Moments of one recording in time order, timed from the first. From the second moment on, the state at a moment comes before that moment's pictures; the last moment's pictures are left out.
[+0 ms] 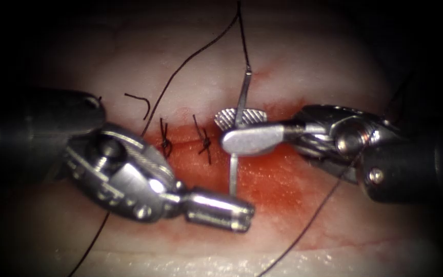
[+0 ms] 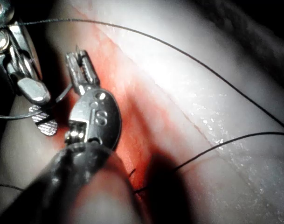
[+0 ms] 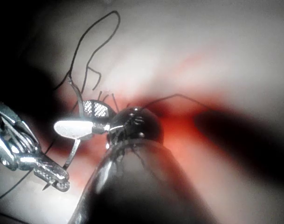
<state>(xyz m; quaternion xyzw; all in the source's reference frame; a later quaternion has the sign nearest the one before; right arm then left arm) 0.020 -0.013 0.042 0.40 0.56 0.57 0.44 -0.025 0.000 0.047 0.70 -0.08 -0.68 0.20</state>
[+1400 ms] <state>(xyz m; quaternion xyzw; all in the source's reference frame) 0.015 -0.008 0.043 0.20 0.62 0.48 0.59 -0.023 0.000 0.048 0.66 -0.01 -0.75 -0.02</state>
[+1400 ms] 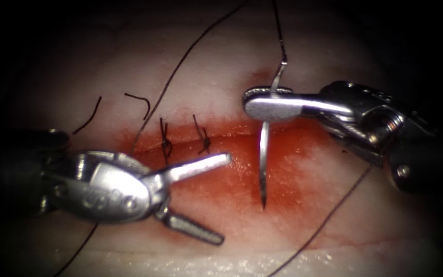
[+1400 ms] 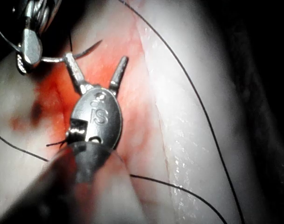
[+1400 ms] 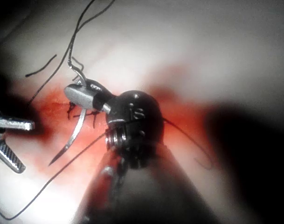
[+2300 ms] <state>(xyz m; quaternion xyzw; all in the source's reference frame) 0.017 -0.005 0.048 -0.03 0.67 0.24 0.70 -0.026 0.000 0.059 0.43 0.00 -0.88 -0.20</state>
